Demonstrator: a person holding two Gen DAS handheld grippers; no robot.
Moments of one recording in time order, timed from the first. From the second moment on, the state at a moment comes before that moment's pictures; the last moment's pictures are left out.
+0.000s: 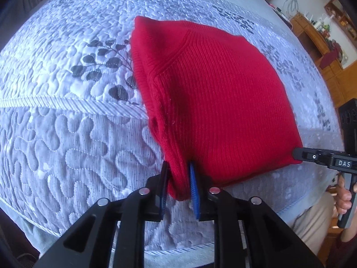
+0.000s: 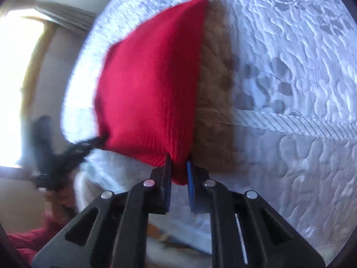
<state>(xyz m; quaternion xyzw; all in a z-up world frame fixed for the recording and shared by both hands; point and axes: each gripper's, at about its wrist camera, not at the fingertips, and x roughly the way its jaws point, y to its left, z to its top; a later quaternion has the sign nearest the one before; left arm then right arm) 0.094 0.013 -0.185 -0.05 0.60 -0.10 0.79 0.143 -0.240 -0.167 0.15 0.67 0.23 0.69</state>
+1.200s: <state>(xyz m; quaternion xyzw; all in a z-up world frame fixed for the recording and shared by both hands) 0.236 0.055 -0.198 -0.18 0.61 -0.11 0.76 0.290 -0.214 -0.158 0.11 0.66 0.23 0.70</state>
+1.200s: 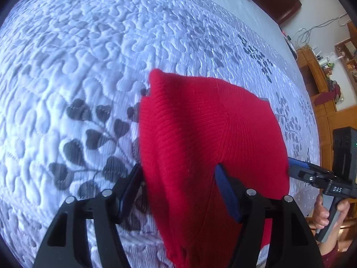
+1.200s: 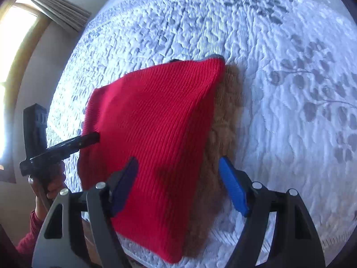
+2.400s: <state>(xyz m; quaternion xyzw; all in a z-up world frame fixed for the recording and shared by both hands) 0.231 -0.097 -0.126 -0.16 0.59 -0.22 0.76 0.257 -0.347 -0.097 0.19 0.63 0.23 0.72</state>
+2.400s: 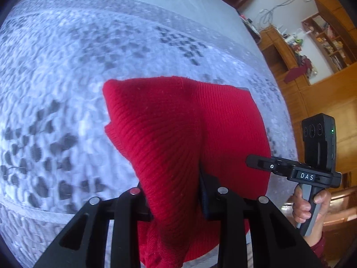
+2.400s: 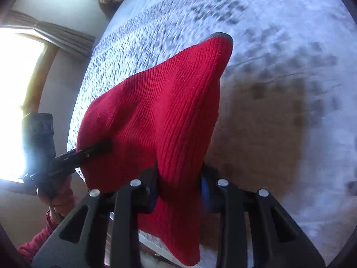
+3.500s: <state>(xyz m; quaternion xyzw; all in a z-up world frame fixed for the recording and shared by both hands) 0.185 -0.231 -0.194 -0.07 0.61 -0.17 0.77 0.173 -0.497 -0.146 0.22 0.62 0.17 0.73</state>
